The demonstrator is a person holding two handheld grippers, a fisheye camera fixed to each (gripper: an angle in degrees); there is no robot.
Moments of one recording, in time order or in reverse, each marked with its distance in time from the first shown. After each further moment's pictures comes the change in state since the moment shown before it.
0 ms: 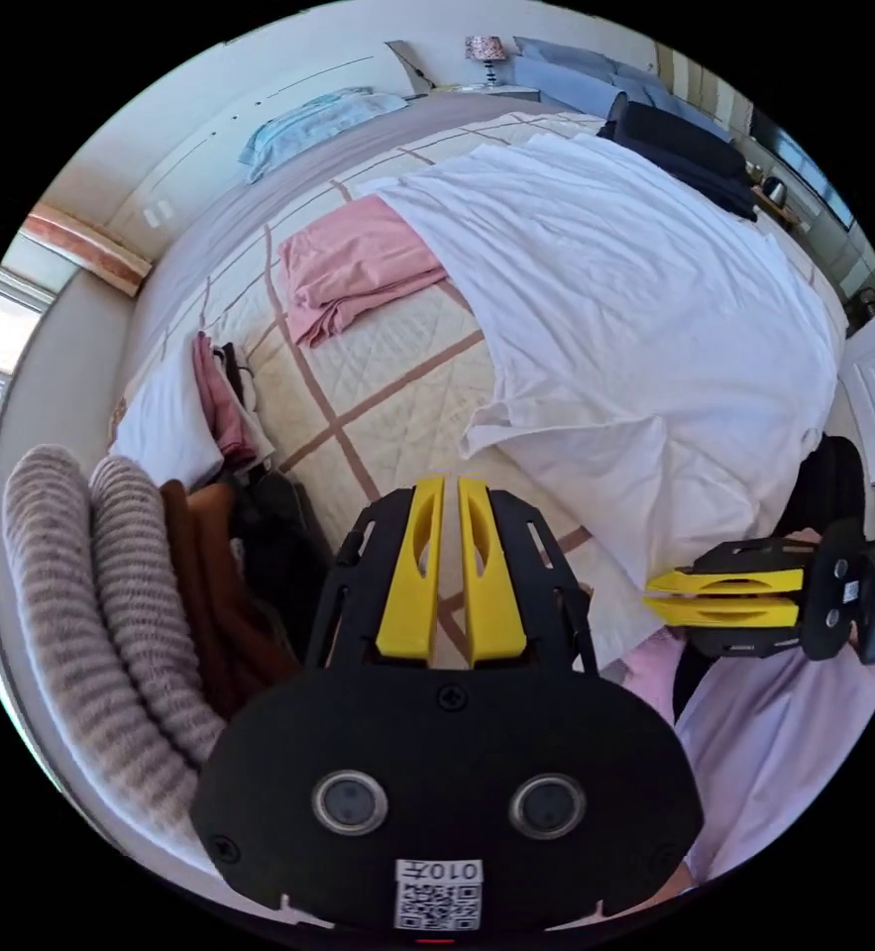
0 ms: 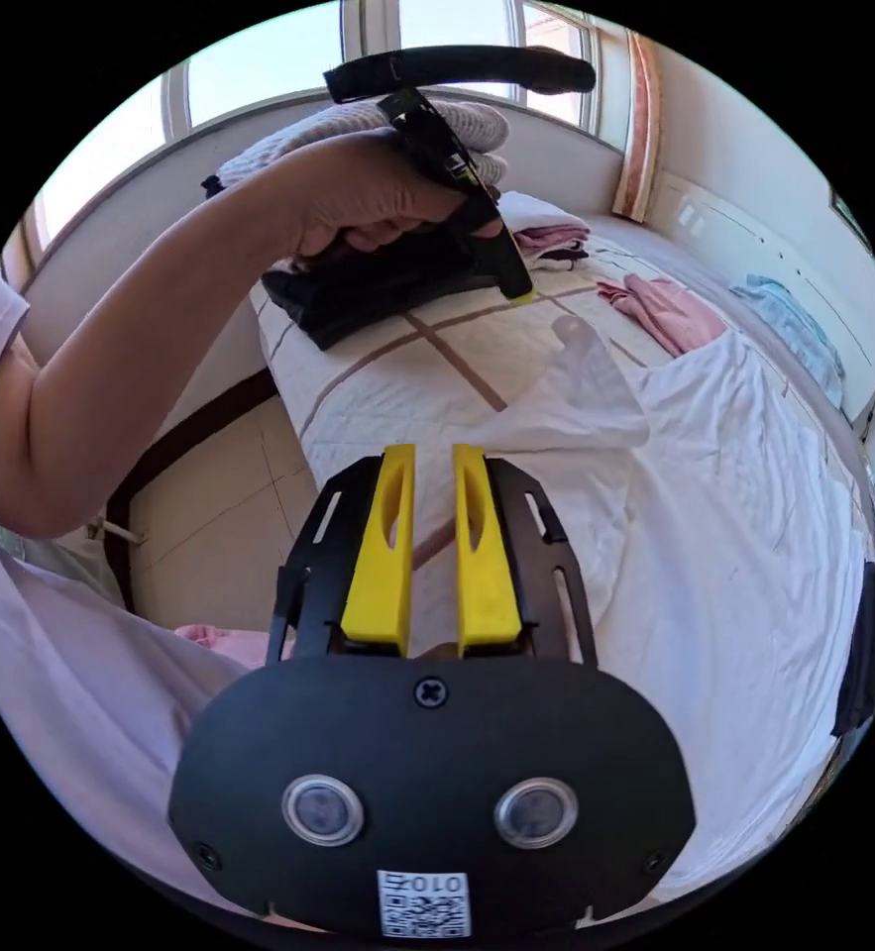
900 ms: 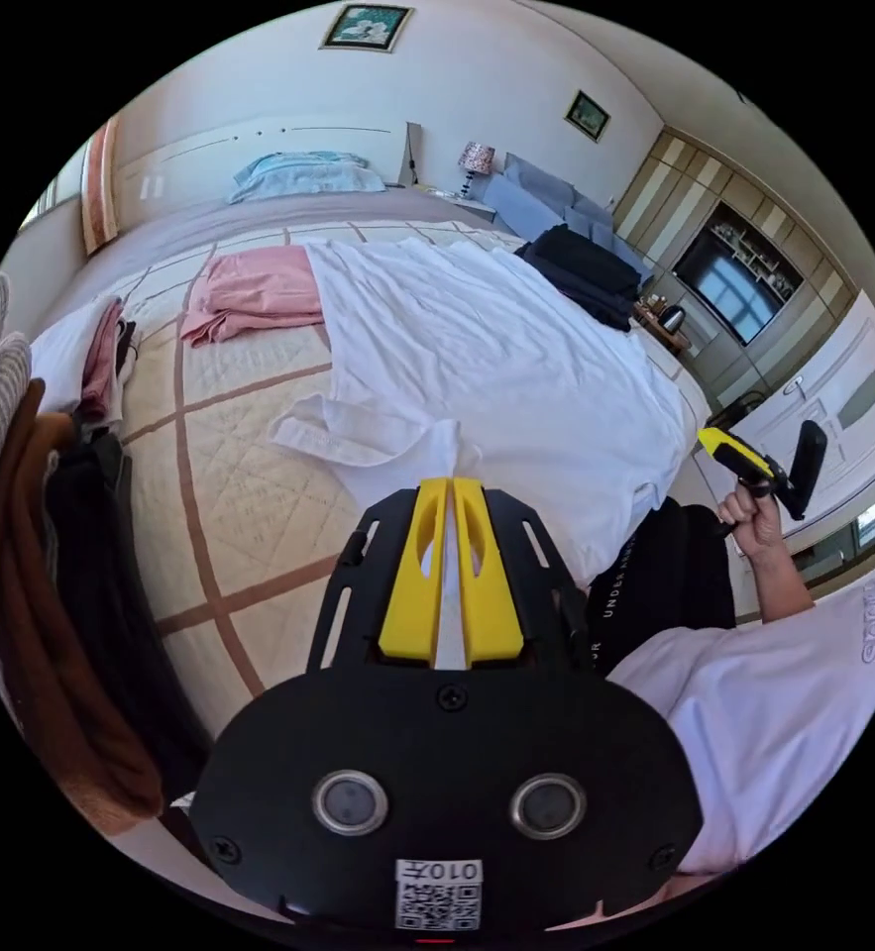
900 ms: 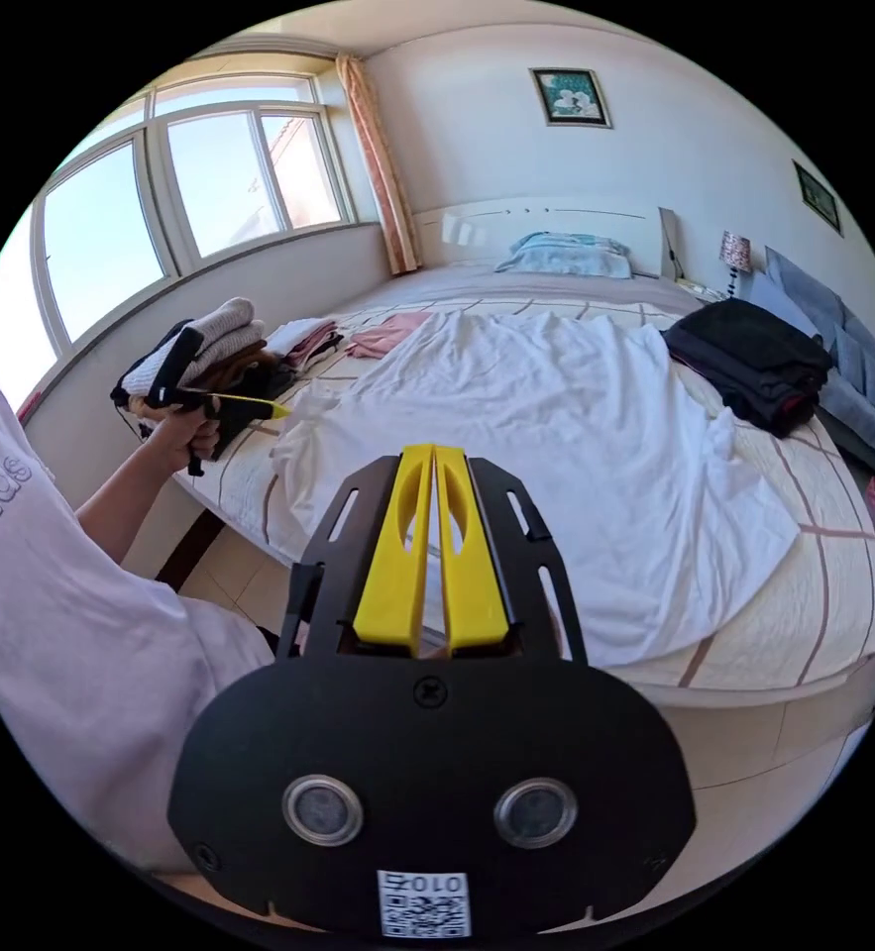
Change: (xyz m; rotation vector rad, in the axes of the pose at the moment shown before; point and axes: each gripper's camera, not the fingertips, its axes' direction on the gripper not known) left arm 0.041 0.102 0.023 0.324 0.540 -0.142; right arm 0.094 0.242 -0.198 0.301 0.192 0.543
